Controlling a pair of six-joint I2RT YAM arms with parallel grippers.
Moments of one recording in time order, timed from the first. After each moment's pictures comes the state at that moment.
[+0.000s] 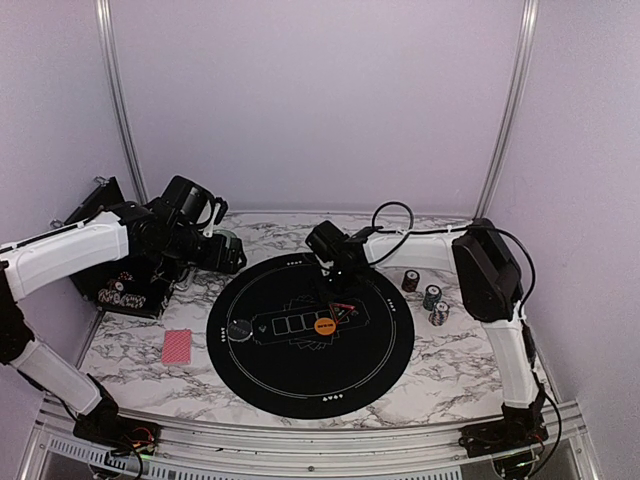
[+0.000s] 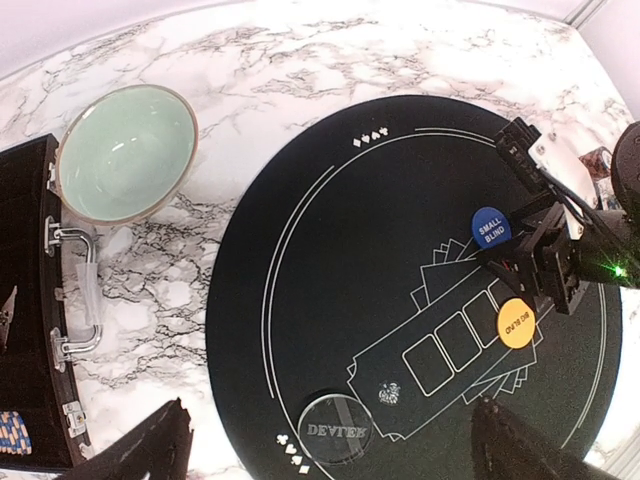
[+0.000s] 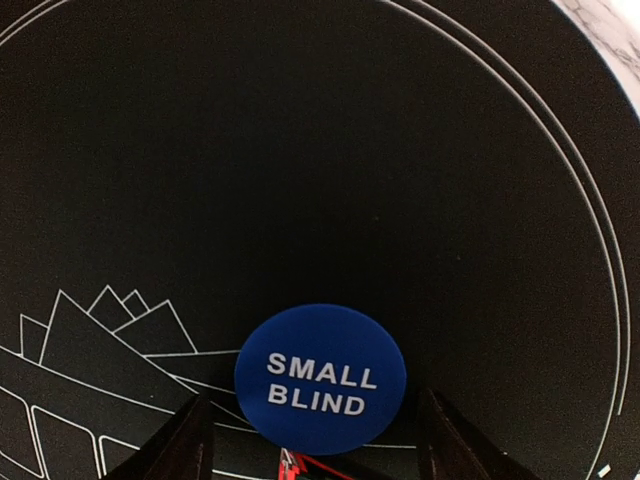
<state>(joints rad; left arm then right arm) -0.59 1.46 1.19 -0.61 -0.06 -0.33 0.80 2.26 1.76 -0.67 0.14 0.40</state>
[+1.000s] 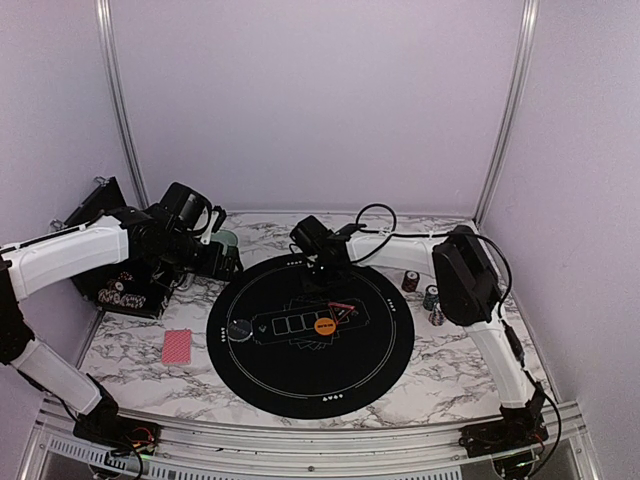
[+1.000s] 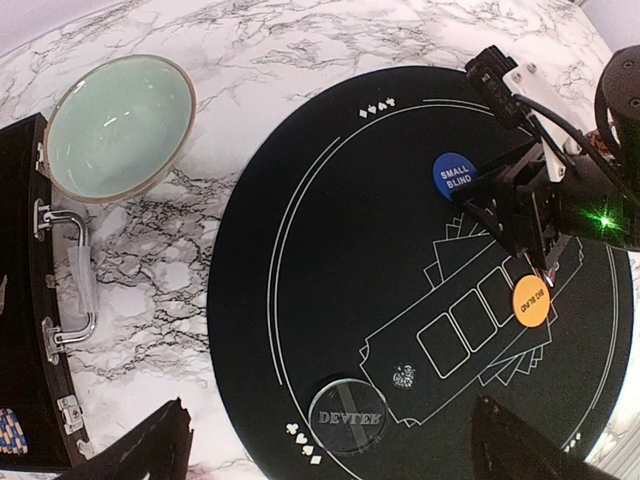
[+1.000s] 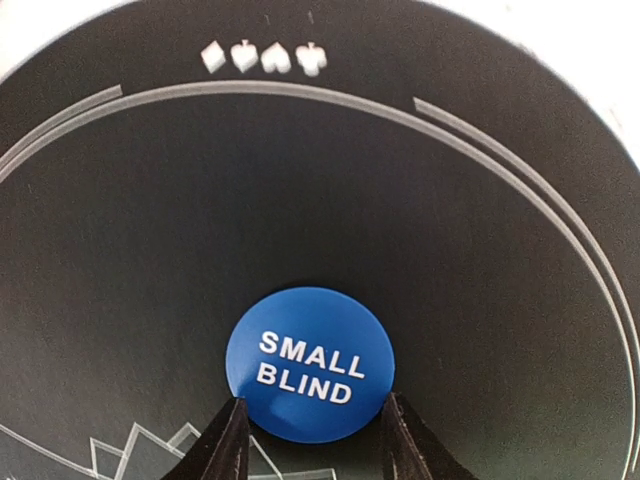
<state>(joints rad) -0.56 1.46 1.15 -0.60 -0.01 -0.29 0.81 2.42 2.00 -0.69 0.18 0.44</state>
